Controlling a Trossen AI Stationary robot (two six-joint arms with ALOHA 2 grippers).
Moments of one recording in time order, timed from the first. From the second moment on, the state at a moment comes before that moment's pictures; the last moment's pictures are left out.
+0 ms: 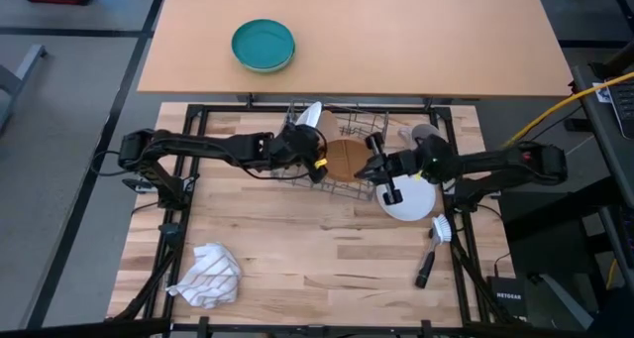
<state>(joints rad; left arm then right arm) 0.08 1.63 1.31 -0.26 -0.44 -0.30 -0.20 1.22 0.47 1.16 -0.58 -0.08</state>
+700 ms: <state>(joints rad) 0.07 1.52 1.31 -0.36 -0.63 -0.23 -0.06 0.81 0.47 0.08 0.32 -0.26</state>
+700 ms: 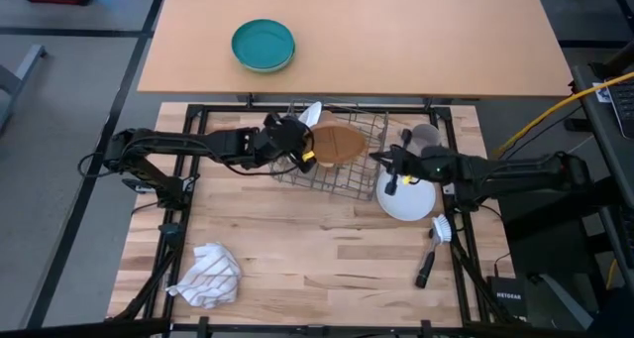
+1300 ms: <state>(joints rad) 0.09 1.52 1.31 -0.36 -0.64 -0.20 0.15 0.71 0.47 -0.26 0.84 -0.08</state>
